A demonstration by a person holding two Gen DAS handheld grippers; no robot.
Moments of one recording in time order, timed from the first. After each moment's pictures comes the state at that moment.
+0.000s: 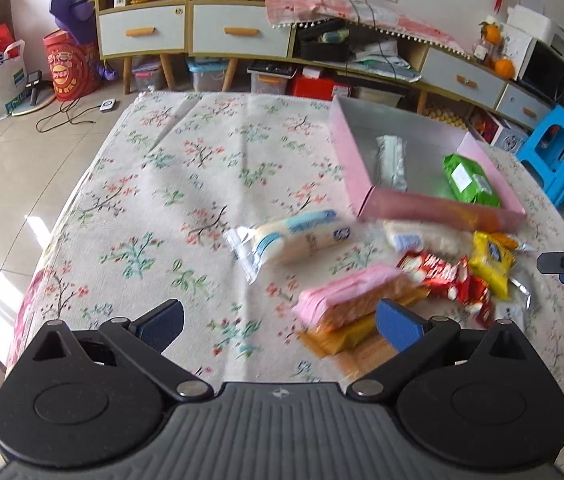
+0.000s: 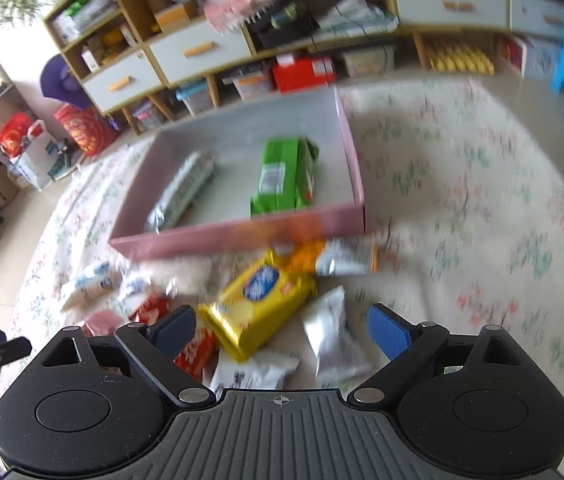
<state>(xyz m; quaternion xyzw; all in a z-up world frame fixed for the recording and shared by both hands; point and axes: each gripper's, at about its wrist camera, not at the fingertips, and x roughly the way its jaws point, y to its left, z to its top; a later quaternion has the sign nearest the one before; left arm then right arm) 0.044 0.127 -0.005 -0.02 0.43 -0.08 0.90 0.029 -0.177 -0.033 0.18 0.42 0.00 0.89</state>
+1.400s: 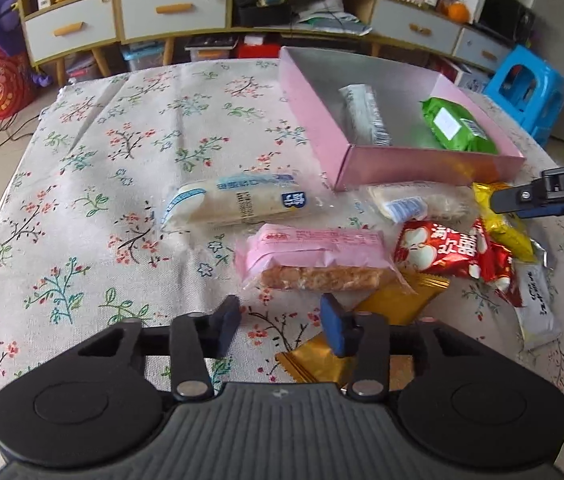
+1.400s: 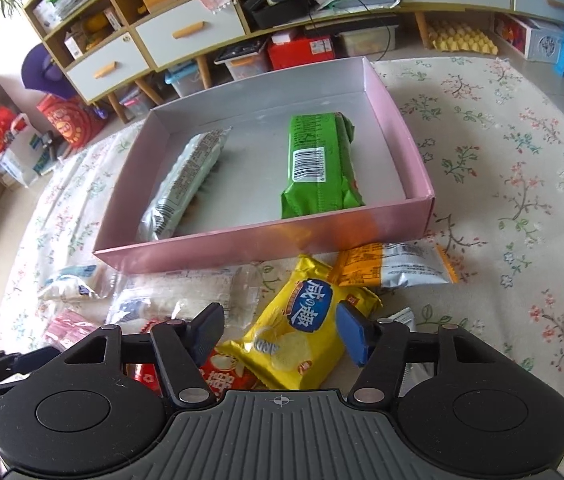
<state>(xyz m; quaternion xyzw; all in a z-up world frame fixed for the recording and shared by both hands) 0.076 0.117 -0.038 0.04 0.45 -0.17 0.87 0.077 -0.142 -0.050 0.16 0.43 -0.01 0.89</state>
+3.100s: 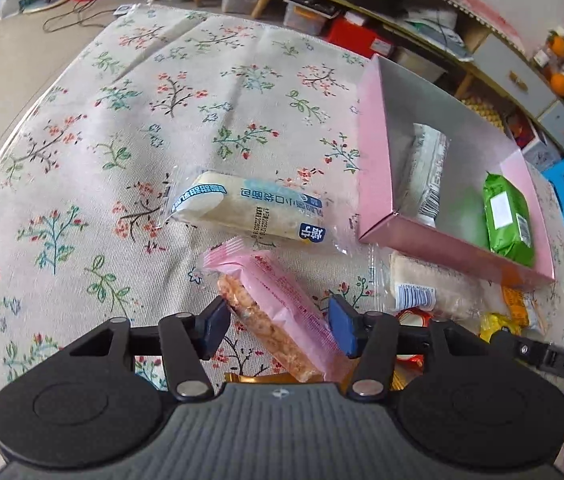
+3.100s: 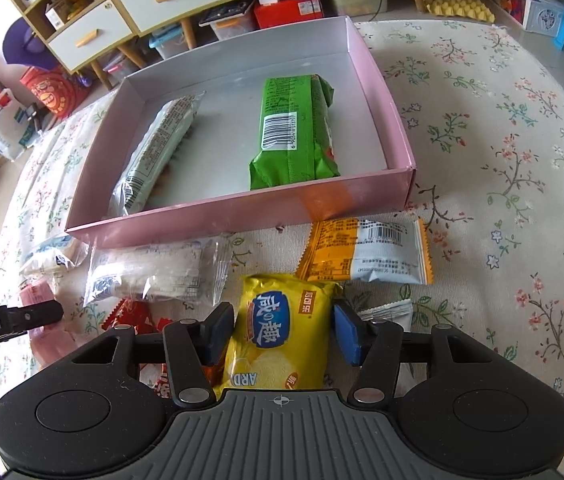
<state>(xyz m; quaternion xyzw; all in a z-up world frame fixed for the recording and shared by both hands) 0.117 0.109 -0.028 -0.13 0.54 -0.04 0.83 0.085 -0.154 -0.057 0.17 0.49 -0.01 0.86</state>
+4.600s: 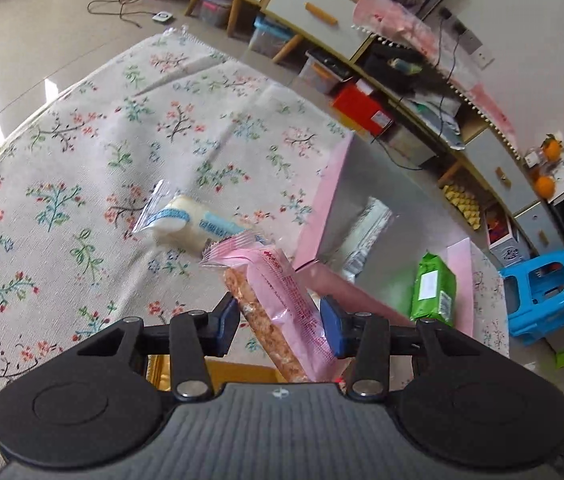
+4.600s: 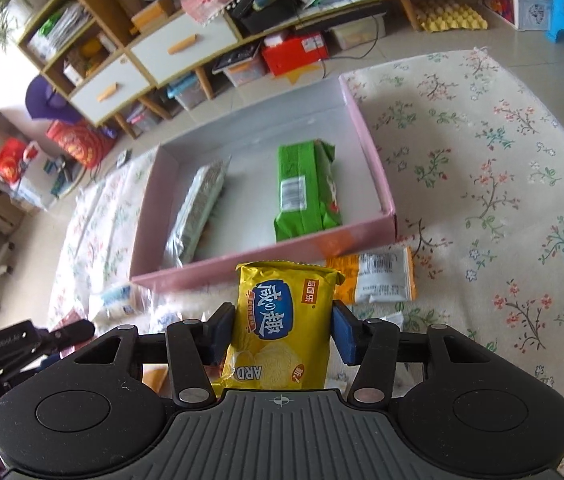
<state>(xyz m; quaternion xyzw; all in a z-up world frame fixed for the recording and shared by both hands) 0.097 0.101 0.014 -0.25 0.47 -0.01 0.85 0.061 -0.179 -0.003 0.24 0.43 0.00 0.87</state>
